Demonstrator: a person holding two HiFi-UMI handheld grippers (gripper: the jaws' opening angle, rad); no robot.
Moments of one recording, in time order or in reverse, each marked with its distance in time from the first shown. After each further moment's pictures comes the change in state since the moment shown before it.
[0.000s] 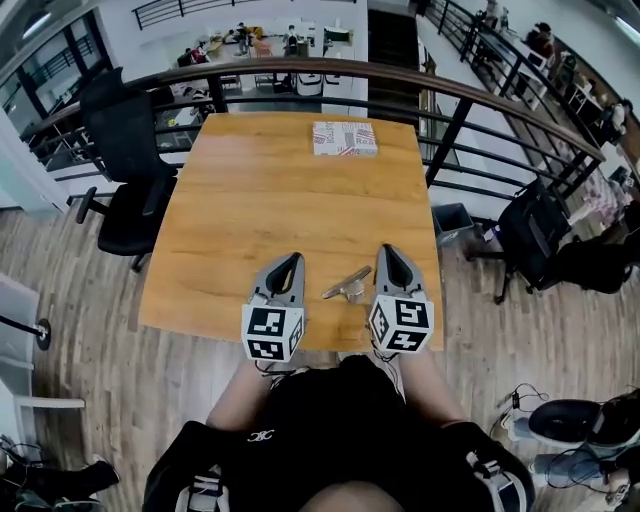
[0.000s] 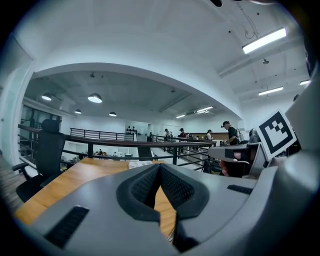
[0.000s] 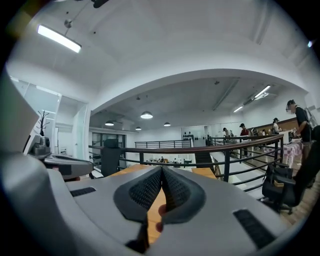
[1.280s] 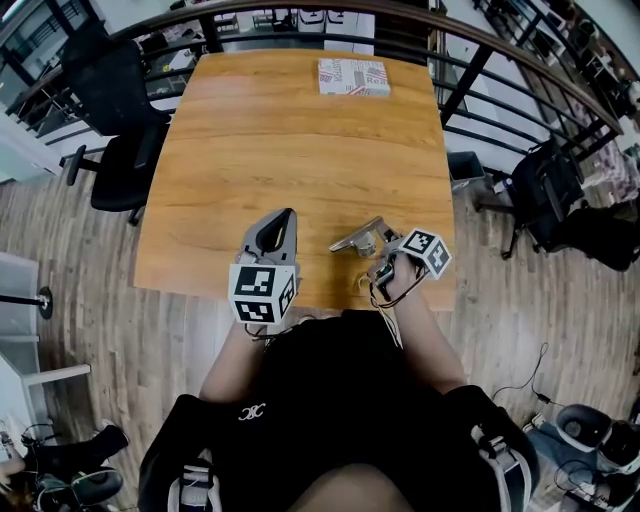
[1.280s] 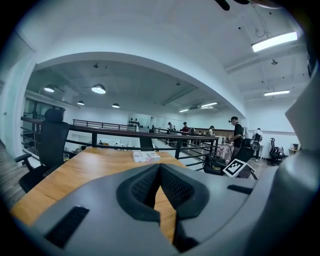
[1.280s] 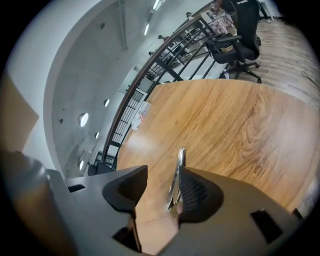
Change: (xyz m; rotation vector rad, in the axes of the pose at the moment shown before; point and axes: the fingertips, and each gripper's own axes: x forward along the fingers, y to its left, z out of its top) left arm 0.033 0.042 -0.048 -0.049 0.098 0.017; right arm 0.070 -0.062 -0.257 1.099 0.589 -0.168
